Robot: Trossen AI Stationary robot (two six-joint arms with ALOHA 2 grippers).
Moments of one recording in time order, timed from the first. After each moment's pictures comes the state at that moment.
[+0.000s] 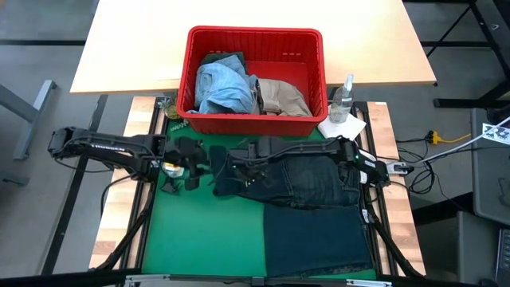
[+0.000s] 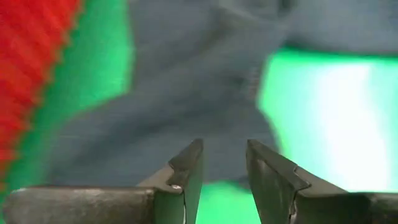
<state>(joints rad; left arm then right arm) 0.02 0.91 0.58 -0.43 0.05 -0.10 0.06 2.31 2.29 -1.38 0.19 -0.66</state>
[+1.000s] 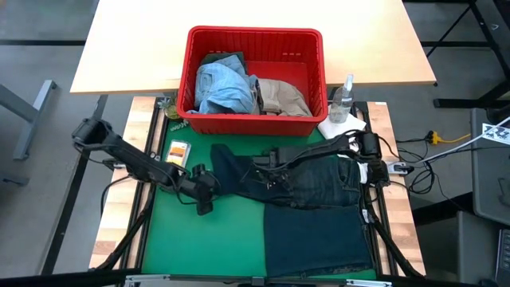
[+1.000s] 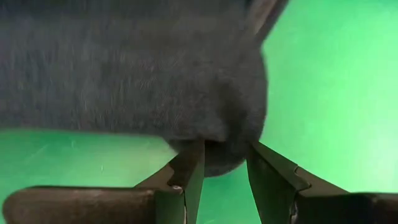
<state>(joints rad) -0.37 1.34 0.58 -0.30 -0.32 -0.62 0.02 2.06 1.44 -0.89 0.17 -0.59</state>
